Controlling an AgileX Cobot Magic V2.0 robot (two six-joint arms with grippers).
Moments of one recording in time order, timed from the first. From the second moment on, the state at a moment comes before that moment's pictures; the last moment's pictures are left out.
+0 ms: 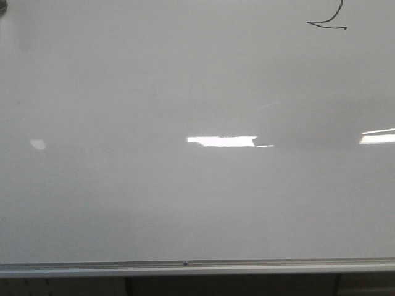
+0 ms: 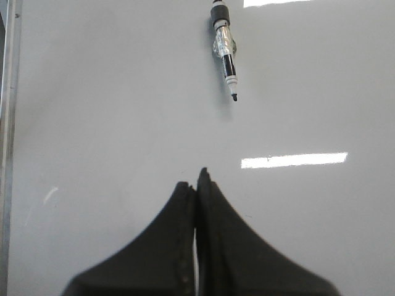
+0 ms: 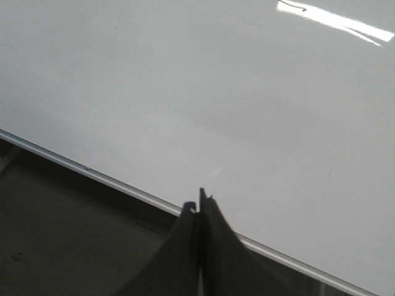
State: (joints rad) left arm 0.03 0.00 0.01 -0.01 0.03 0.07; right arm 0.33 0.44 -0.74 -0.01 0.86 -0.07
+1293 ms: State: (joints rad) left arm 0.03 0.00 0.01 -0.01 0.02 0.07; right arm 0.04 -0.01 0.00 -0.01 0.02 -0.07
